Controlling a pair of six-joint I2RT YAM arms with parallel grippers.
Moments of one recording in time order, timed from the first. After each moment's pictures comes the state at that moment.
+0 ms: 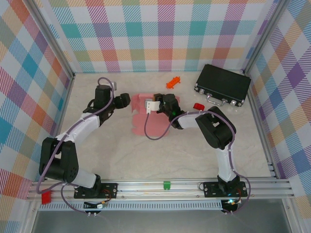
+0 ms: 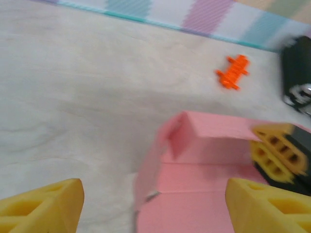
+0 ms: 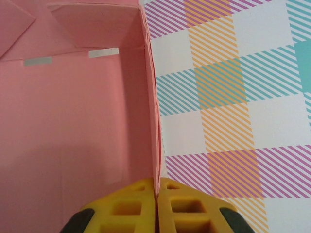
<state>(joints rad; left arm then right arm) -0.19 1.47 0.99 -0.11 0.06 -0.37 0.65 2.09 1.16 0.68 0.09 -1.24</state>
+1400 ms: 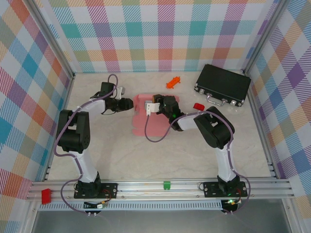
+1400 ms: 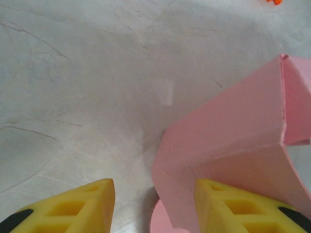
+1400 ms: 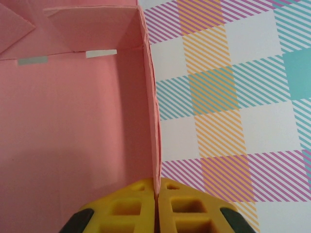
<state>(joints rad) -0.12 1.88 1.24 -0.32 0.48 -0.26 0.66 2.11 1.13 0.78 0.08 -1.27</state>
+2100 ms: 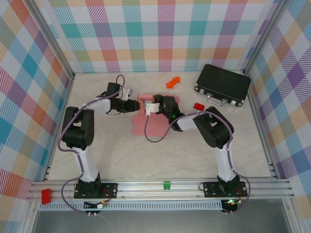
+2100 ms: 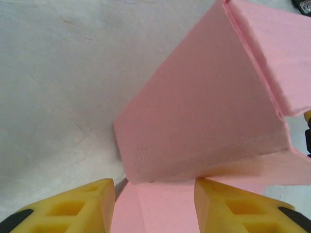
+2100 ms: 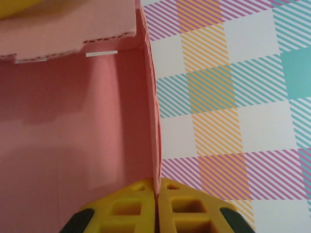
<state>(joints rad) -0.18 1.96 1.28 -0.33 0.58 -0.22 0.66 2.12 1.13 0.79 0.10 -1.29</state>
